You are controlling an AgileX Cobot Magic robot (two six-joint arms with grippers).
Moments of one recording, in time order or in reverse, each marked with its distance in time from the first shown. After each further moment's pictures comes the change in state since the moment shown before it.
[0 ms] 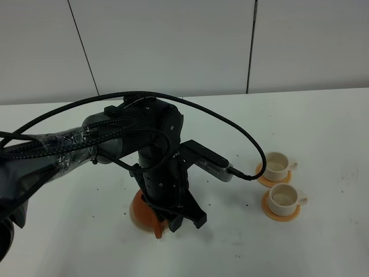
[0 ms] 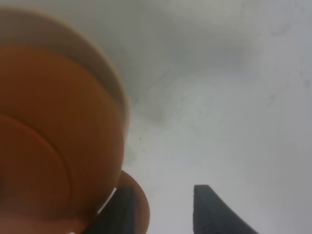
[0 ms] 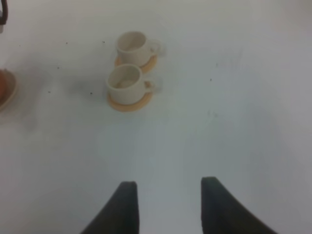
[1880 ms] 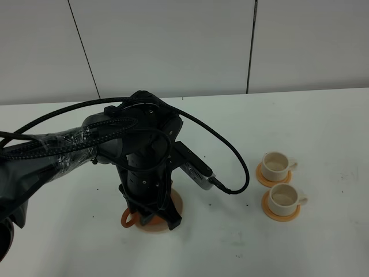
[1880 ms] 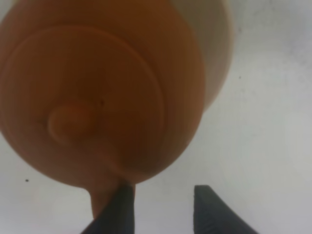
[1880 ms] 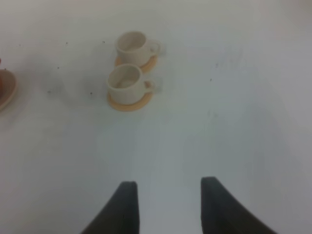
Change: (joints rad) left arm 0.000 0.000 0.000 0.227 0.089 0.000; right arm 0.000 0.000 0.000 0.000 0.000 0.000
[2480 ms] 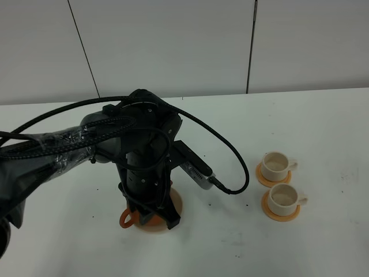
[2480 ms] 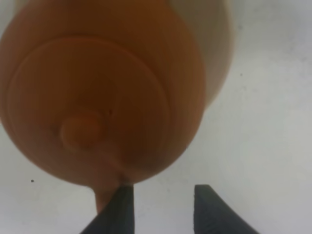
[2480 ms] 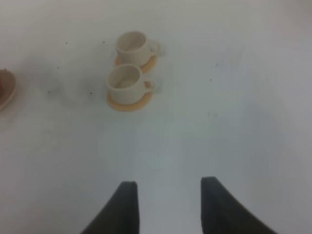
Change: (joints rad) left arm 0.000 -0.014 -0.001 -0.005 0.006 0.023; right arm 0.000 0.000 0.000 0.000 0.000 0.000
